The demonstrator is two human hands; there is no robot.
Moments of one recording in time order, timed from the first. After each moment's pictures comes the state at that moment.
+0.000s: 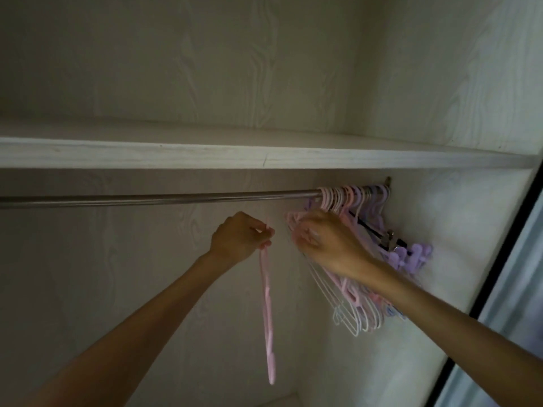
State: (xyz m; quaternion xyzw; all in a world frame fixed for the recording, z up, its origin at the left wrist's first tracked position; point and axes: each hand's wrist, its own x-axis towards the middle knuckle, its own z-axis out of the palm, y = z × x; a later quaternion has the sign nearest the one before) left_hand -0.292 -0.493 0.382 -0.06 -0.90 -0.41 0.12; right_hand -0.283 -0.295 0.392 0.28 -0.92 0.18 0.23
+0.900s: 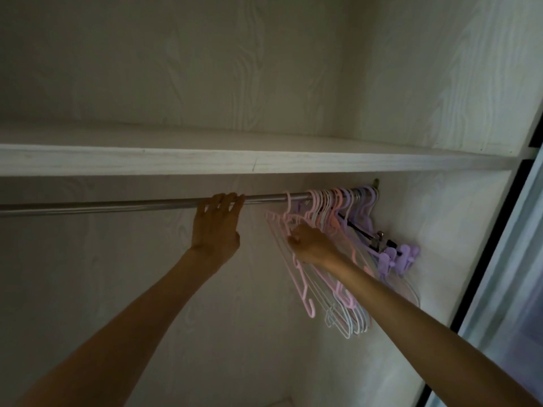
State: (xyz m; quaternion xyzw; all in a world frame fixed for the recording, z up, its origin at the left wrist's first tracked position) left_hand -0.306 -0.506 0.384 -0.06 -0.95 0.01 0.31; right_hand -0.337 -0.307 0.369 0.07 -0.98 0.18 0.08
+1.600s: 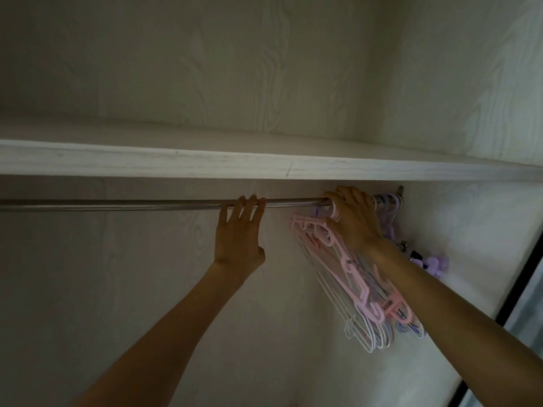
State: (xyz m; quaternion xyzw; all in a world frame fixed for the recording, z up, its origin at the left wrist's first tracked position) left_hand -0.307 -0.499 0.371 -0.05 -0.95 0.00 0.30; right_hand -0.387 -0.259 0.400 0.16 -0.92 -0.05 0.35
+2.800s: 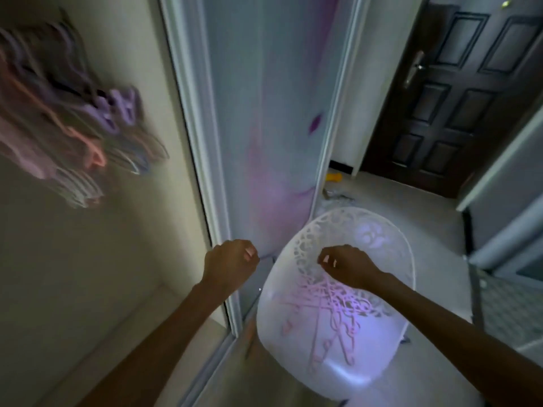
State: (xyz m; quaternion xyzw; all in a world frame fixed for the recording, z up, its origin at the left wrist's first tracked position) left_hand -0.075 -0.142 0.173 -0.34 -0.91 -0.22 -0.07; right_hand 0.070 0.070 0.156 -0.22 -0.96 0.14 -0.04
